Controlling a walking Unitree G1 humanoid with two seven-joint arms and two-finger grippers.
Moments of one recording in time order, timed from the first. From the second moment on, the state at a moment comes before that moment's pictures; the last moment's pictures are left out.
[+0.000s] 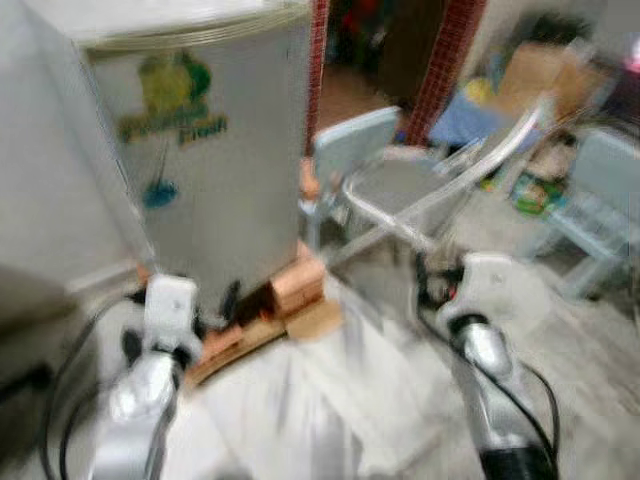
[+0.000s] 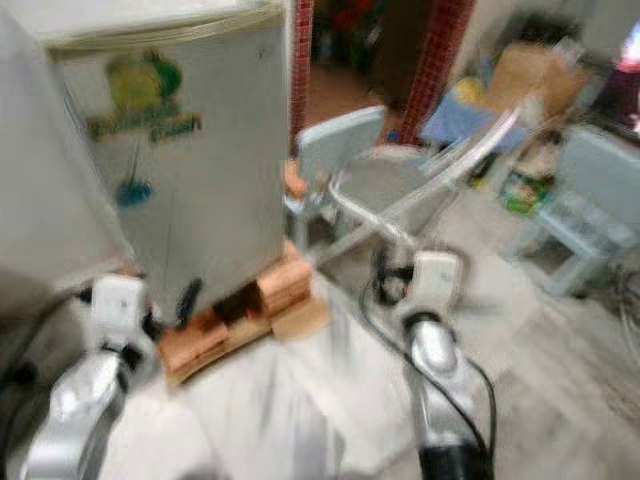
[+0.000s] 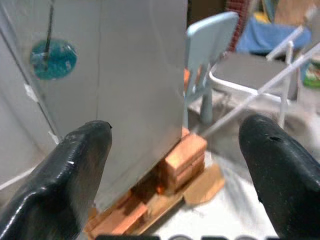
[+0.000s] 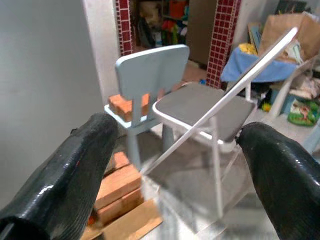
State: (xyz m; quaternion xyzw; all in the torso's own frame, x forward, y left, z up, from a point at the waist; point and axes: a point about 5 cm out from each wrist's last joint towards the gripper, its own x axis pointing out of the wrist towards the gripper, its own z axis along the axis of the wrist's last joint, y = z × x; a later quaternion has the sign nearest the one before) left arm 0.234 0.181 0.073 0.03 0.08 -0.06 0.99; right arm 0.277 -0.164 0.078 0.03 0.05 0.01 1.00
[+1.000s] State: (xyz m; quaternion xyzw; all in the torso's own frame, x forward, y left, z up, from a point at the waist) left arm 0.234 0.178 0.074 0.05 0.08 -0.06 0.99; right arm 0.282 -0.162 0.074 0.03 0.05 0.02 1.00
